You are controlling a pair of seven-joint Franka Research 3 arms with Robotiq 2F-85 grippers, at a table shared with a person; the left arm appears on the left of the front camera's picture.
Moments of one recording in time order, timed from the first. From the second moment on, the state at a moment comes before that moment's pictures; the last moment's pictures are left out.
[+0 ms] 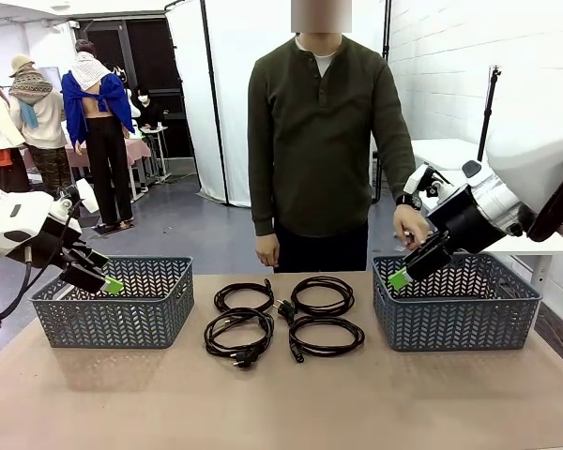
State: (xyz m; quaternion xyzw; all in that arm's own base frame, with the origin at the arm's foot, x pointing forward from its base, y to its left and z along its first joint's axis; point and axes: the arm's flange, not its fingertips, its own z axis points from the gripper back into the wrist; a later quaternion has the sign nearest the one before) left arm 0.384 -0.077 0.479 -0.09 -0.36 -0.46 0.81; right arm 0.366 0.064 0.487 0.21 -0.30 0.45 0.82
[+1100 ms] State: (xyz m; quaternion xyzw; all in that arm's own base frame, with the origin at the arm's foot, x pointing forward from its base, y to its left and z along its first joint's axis) left arm 0.384 -0.078 0.479 -0.09 -0.36 -0.46 0.81; right arm 0.366 0.064 0.487 0.21 -0.30 0.45 0.82
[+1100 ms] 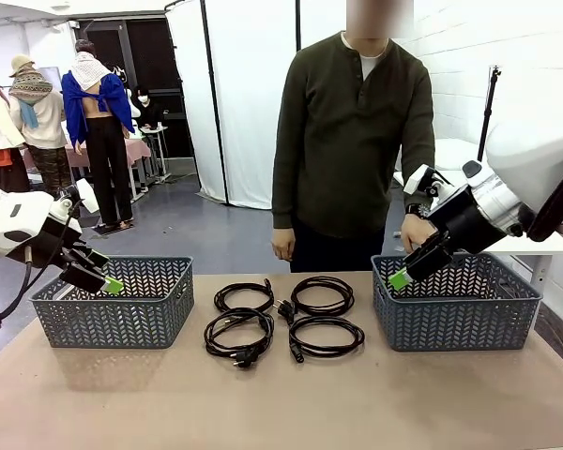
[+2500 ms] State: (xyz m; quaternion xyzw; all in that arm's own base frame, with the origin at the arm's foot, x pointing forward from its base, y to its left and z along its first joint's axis) left arm 0.383 -0.078 0.479 -0.09 -0.36 -0.46 0.81; right arm 0.372 0.148 0.507 0.20 -0.23 0.40 0.86
